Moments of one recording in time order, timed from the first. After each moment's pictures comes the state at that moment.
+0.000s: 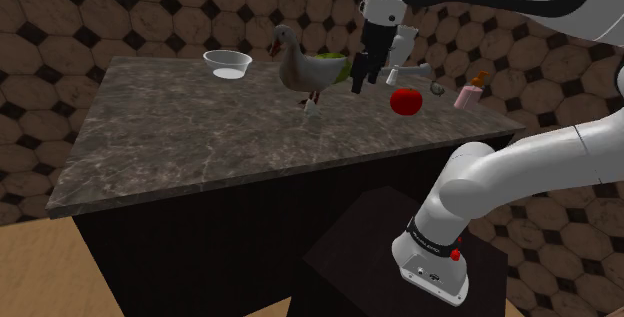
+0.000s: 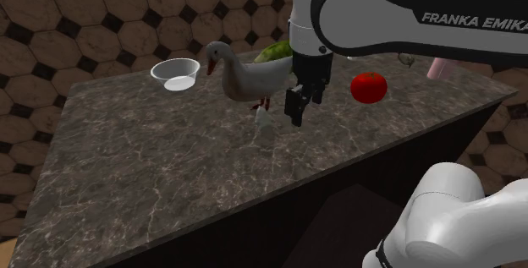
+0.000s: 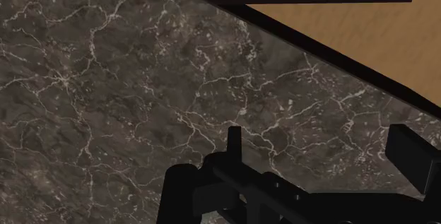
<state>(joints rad) 0.01 -0.74 0.06 -2.32 -0.05 1.58 0.03</state>
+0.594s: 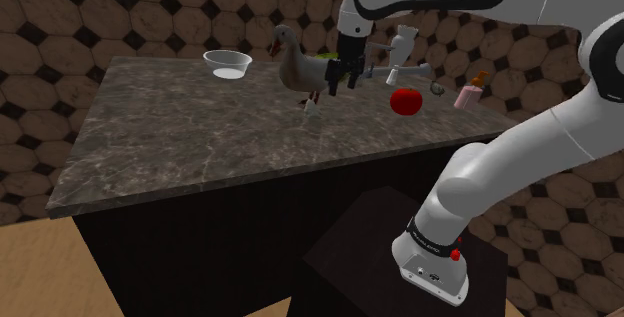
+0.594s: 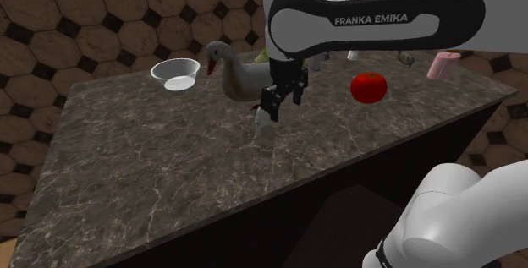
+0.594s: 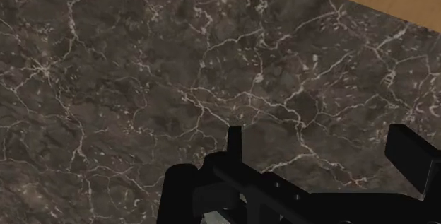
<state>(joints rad) -0.04 -0.50 0.03 -2.26 -0.04 1.73 0.08</state>
